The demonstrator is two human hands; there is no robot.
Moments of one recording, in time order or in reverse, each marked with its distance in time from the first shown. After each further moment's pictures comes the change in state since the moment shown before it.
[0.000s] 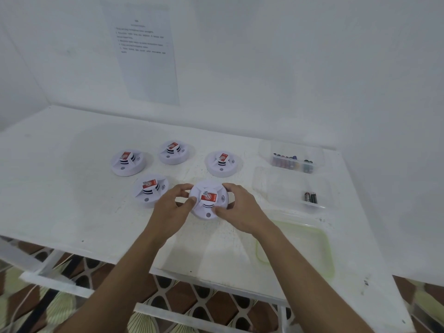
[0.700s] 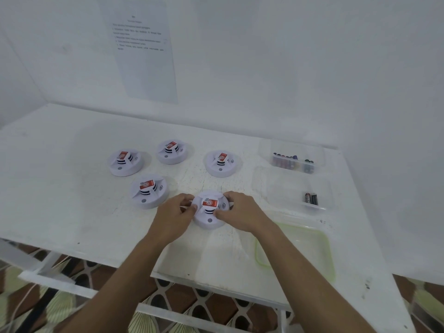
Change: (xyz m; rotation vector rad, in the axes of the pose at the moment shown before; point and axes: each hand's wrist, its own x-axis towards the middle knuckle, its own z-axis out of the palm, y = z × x) left_hand 0.010 -0.017 0.013 0.222 -0.070 0.010; right_hand 0.009 0.004 -0.001 -0.123 -0.109 0.177
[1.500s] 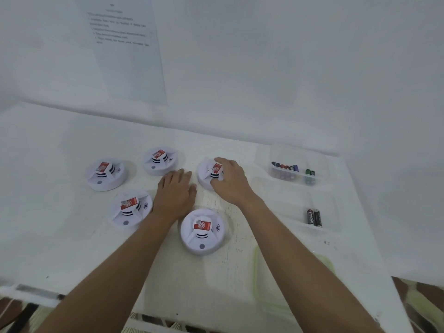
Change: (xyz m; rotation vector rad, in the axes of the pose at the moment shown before) left_hand 0.126 -0.009 0.024 0.577 0.074 0.179; right_hand 0.111 -0.014 -0.029 -0.029 0.175 -0.072
